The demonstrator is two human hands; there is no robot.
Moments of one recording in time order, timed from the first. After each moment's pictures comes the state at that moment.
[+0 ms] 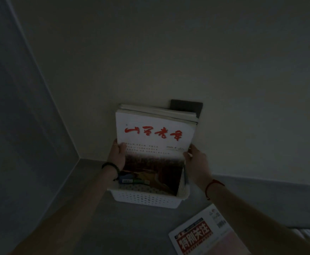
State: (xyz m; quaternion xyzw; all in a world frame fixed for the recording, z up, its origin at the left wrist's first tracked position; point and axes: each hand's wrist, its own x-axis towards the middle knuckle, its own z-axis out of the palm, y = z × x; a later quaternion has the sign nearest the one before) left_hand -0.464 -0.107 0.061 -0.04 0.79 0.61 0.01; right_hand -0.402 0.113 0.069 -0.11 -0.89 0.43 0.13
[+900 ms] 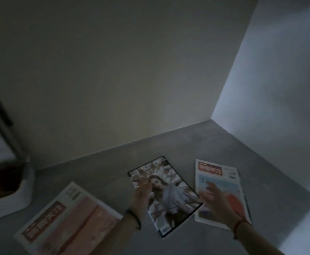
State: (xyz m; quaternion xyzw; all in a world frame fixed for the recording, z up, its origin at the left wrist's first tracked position) left_hand -0.126 0.272 0.014 0.08 0.67 0.63 0.38; right_hand 0.046 0.439 0.021 -0.47 -0.75 0.46 0.08
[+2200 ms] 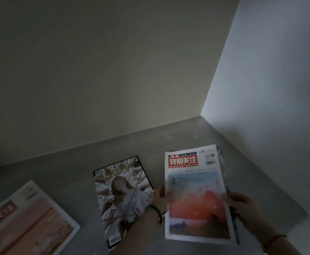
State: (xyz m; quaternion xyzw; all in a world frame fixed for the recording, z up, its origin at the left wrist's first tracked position) left_hand -0.023 0.441 -0.007 0.09 0.70 0.55 0.44; right_hand 0.152 0.600 0.018 -0.50 -0.59 0.61 0.16
